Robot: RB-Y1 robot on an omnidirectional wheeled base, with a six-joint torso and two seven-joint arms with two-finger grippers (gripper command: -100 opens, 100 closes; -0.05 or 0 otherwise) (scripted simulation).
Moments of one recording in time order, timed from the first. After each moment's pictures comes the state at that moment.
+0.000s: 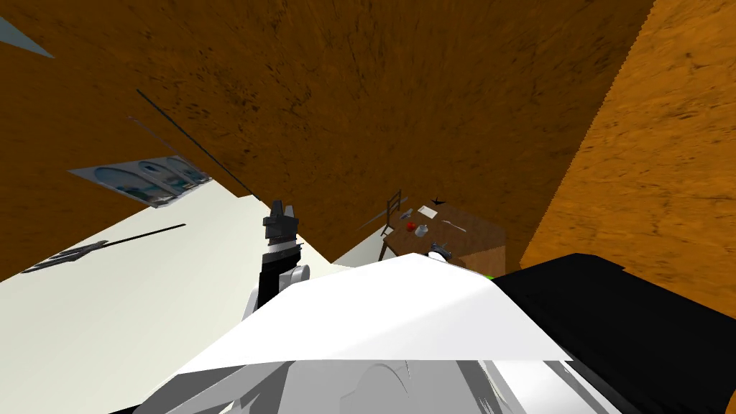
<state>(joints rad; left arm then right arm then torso) 0.45 0.05 -0.02 -2.27 -0.04 -0.35 -0.04 0.14 -0.29 -0.38 -0.87 1.51 0.49 -0.55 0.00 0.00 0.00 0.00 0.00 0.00</state>
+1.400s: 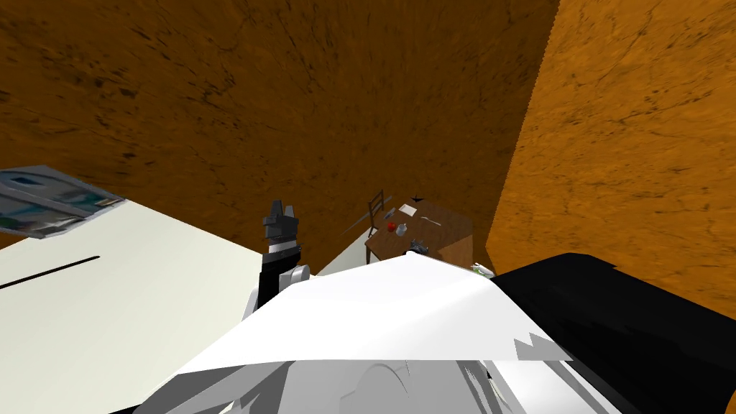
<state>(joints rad) 0.45 0.05 -0.02 -2.27 -0.04 -0.35 -0.04 0.19 -0.15 -0.03 -1.08 1.41 0.77 -0.42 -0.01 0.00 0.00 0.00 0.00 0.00</state>
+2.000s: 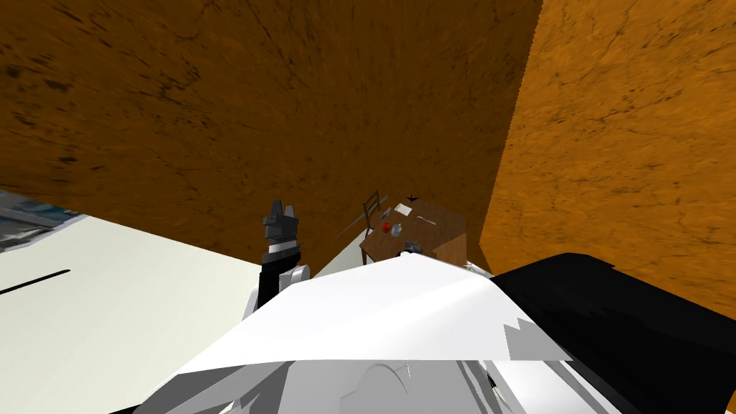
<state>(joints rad) 0.45 0.05 -0.02 -2.27 -0.04 -0.35 -0.04 0.20 -0.12 0.07 -1.13 1.39 0.84 -0.40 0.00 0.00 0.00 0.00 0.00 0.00</state>
